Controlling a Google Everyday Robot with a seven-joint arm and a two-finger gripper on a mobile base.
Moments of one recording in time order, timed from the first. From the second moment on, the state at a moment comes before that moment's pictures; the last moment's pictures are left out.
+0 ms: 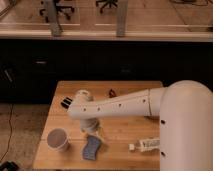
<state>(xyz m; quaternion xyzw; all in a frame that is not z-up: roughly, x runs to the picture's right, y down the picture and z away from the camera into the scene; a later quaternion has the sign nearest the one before) -0.057 0.254 0.773 -0.37 -0.13 -0.49 0.78</state>
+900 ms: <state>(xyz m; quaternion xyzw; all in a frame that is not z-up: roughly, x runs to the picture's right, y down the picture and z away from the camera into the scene) -0.050 0.272 0.790 -0.38 -0.14 -0.48 0.78</state>
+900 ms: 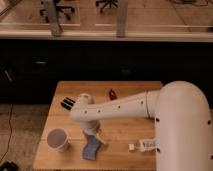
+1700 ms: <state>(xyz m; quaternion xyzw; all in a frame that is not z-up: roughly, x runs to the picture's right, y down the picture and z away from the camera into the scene) -0.047 0.275 0.796 -0.38 -0.14 -0.48 0.78</state>
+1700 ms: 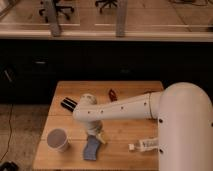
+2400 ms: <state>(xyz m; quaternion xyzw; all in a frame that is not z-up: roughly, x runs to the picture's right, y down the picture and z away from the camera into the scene) -0.036 0.237 0.794 -0.37 -0.16 -0.47 0.79</state>
